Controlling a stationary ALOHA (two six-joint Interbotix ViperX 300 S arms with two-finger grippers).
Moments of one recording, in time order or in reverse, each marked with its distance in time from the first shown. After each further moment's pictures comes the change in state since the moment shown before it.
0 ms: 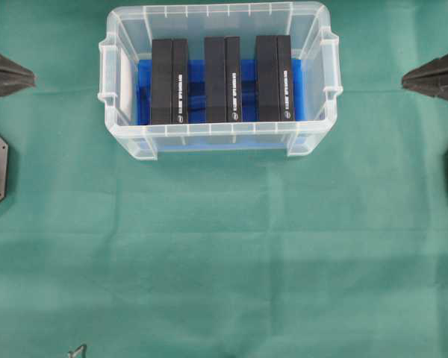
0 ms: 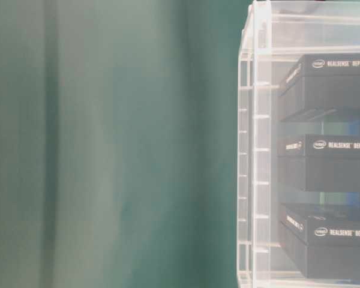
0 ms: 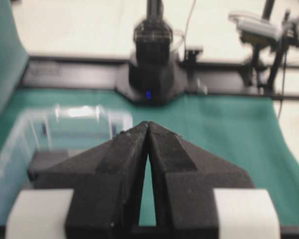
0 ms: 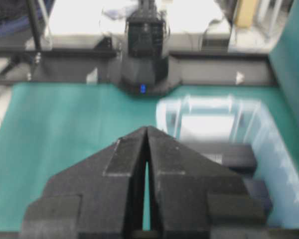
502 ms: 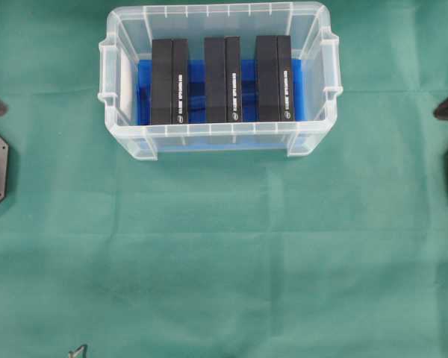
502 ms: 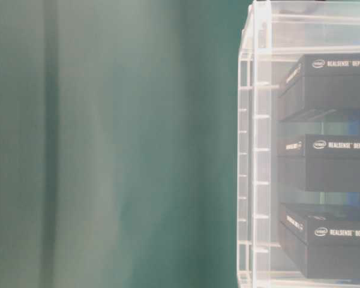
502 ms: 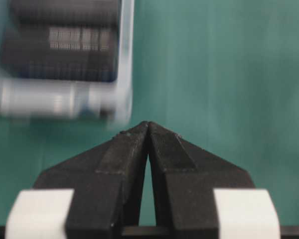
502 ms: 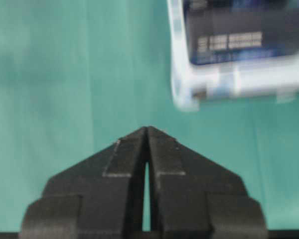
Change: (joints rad) left arm -0.005 0.097 -0.213 0.000 0.862 -0.043; right arm 0.000 0.081 -0.163 0.000 0.781 0.110
